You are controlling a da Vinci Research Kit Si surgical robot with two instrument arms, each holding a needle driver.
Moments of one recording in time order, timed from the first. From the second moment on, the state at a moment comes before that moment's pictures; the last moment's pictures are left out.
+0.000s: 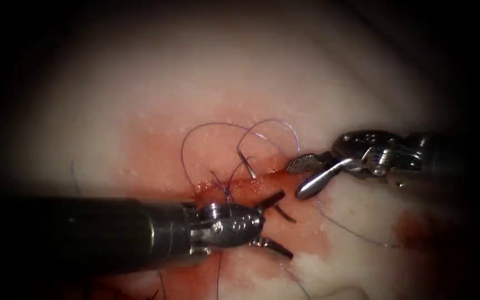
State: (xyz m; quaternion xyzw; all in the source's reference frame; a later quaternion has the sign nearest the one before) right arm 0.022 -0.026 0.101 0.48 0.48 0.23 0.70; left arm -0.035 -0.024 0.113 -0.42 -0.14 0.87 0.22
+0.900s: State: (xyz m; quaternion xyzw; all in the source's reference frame) right arm 0.021 -0.026 0.101 0.48 0.48 0.23 0.70; left arm -0.035 -0.025 0.113 -0.52 -0.25 0.78 0.26
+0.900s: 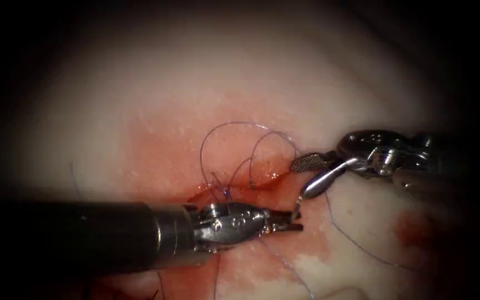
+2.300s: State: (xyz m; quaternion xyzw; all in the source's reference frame) right arm 0.024 -0.032 0.106 0.46 0.45 0.20 0.74; left arm -0.027 -0.018 0.086 -0.59 -0.26 0.74 0.16
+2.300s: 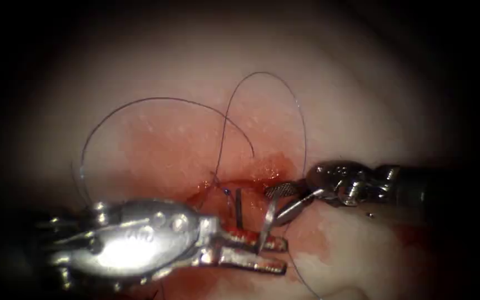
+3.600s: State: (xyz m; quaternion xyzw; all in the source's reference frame) right arm 0.027 -0.032 0.092 0.46 0.45 0.19 0.74; left arm -0.018 -0.012 0.087 -0.58 -0.20 0.77 0.18
